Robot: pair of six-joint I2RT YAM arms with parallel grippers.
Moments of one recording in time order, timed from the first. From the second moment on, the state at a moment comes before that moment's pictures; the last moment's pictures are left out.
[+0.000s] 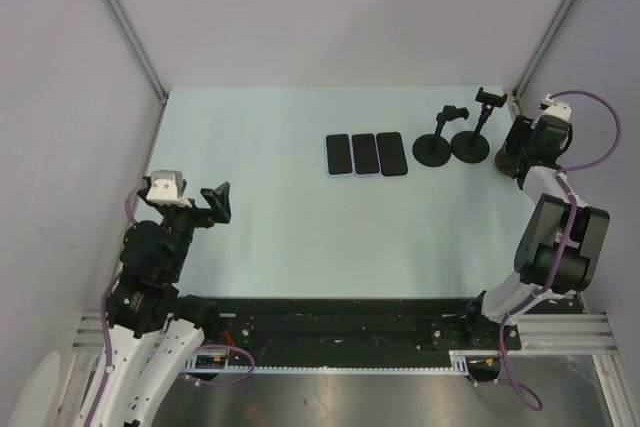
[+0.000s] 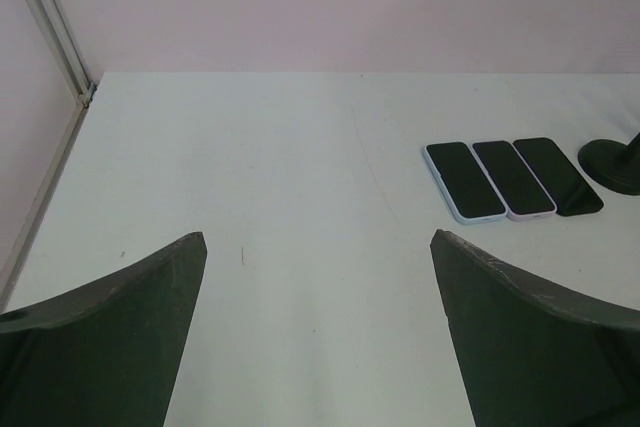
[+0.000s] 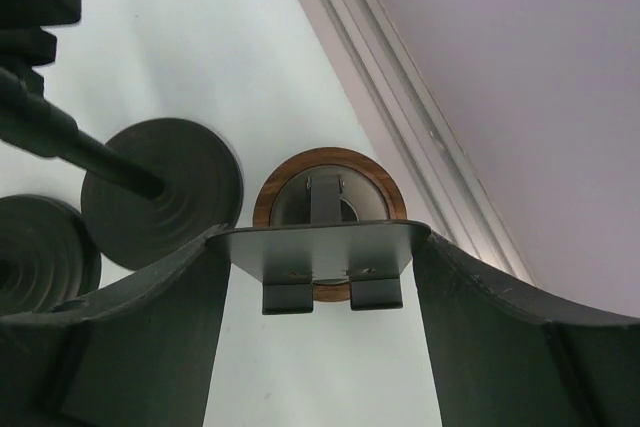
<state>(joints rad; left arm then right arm) -0.31 0.34 0.68 -0.34 -0.19 -0.09 -0.34 1.58 0.98 0.17 0.10 0.07</state>
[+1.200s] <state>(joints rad) -0.21 0.44 0.65 -0.30 -0.11 -0.08 -0.42 1.96 1.36 0.13 -0.30 -0.11</state>
